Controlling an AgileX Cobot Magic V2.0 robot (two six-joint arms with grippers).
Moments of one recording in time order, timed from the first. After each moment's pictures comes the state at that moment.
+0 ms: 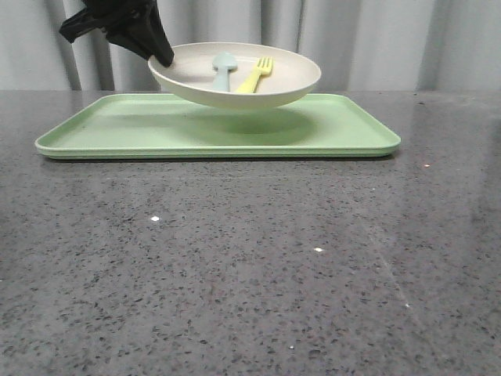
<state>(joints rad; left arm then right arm) -0.23 2.02 -1.90 -0.47 0.91 0.08 0.07 0.50 -0.63 -0.10 0.56 0.15</state>
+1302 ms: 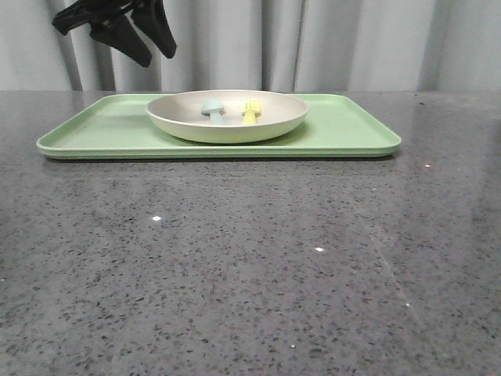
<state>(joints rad) -0.23 2.00 -1.90 -0.43 0.93 0.06 0.07 0.50 -0.62 -0.10 0.56 0.15</state>
